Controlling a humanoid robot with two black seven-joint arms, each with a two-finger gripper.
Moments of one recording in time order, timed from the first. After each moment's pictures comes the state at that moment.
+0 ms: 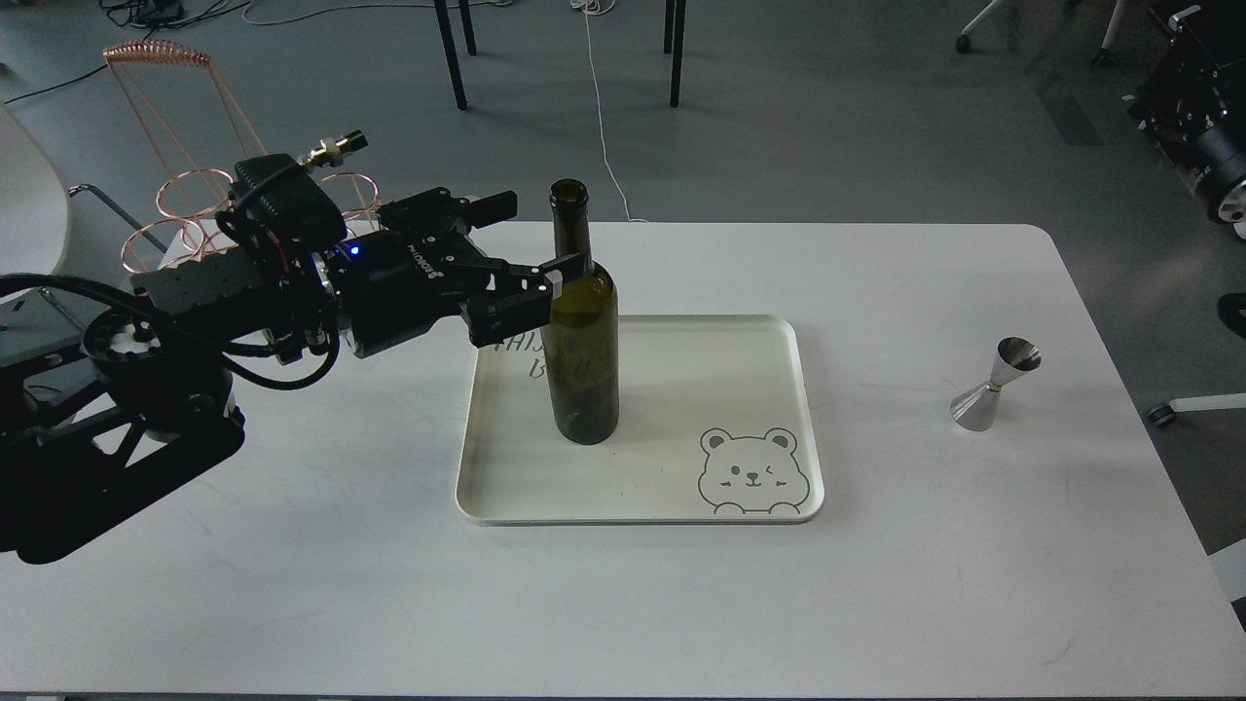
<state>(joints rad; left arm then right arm) -0.74 0.68 -0.62 -1.63 1.89 -0.08 -0.16 0.94 -0.75 0.38 0.74 -0.42 0.04 0.49</state>
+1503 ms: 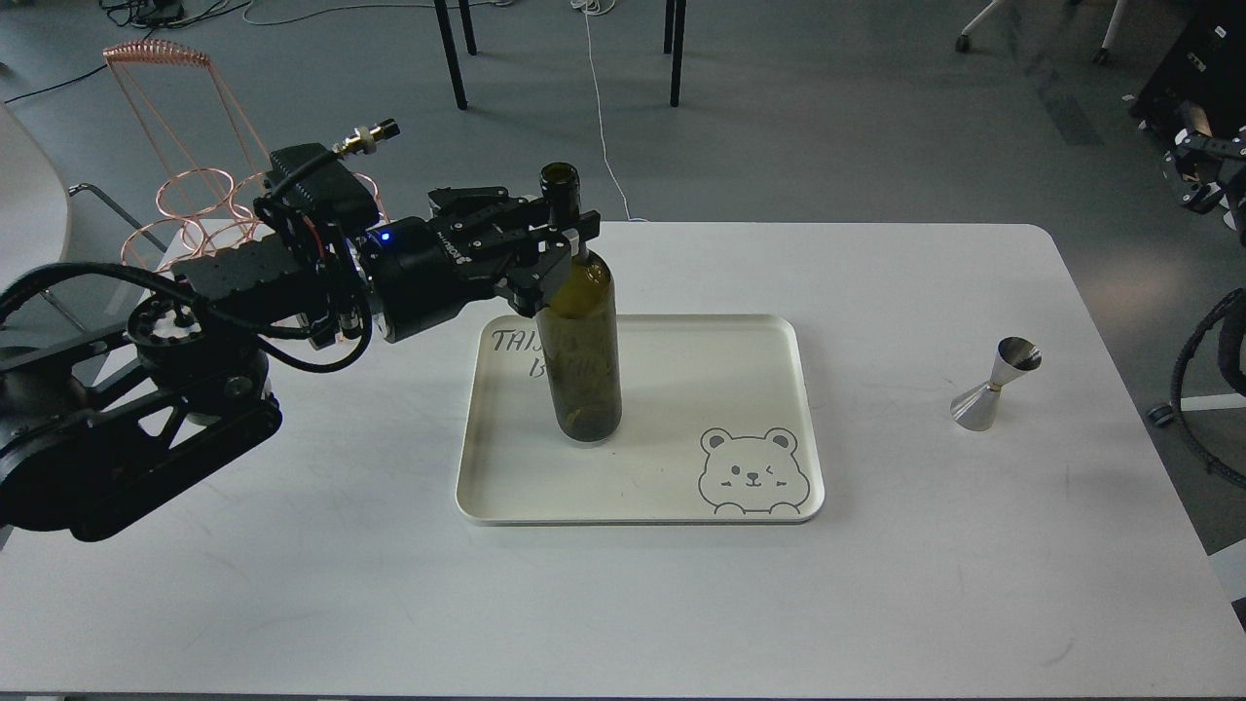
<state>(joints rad) -0.78 0.63 -0.63 -1.58 1.90 -0.08 -0.17 0.88 -0.64 0.43 0.49 0.28 0.38 0.49</state>
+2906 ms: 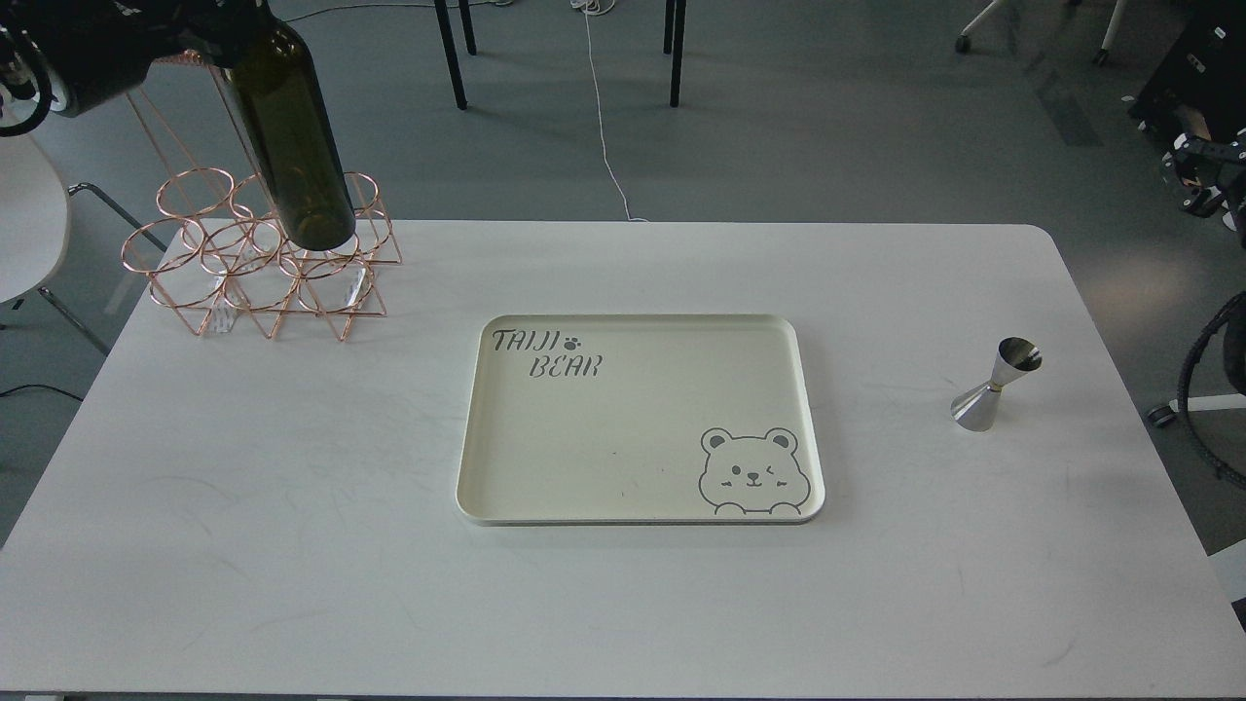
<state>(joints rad) -1.02 0.88 -0.69 -1.12 1.86 -0.12 -0.33 0.88 -0.64 0.42 0.49 0.24 0.38 0.49</state>
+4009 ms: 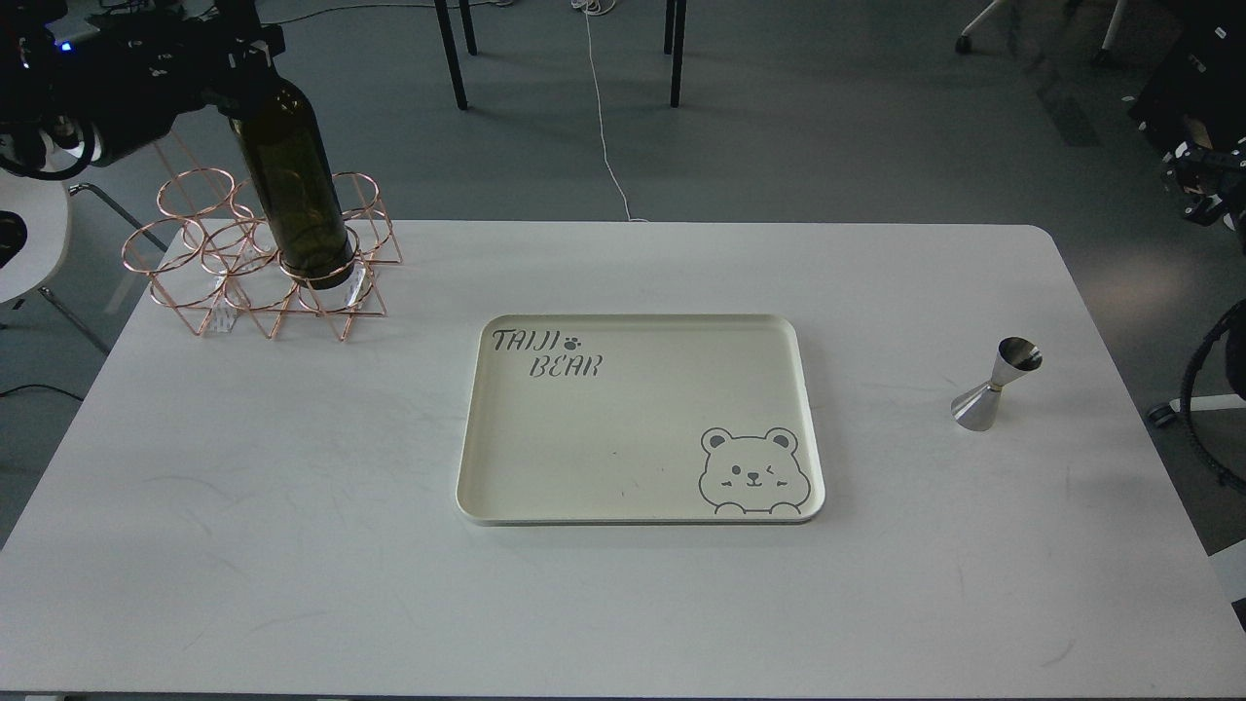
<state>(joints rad) -1.00 0.80 -0.59 -0.97 1.83 -0.08 -0.33 0.87 -0.65 0.42 0.49 0.24 0.38 0.49</state>
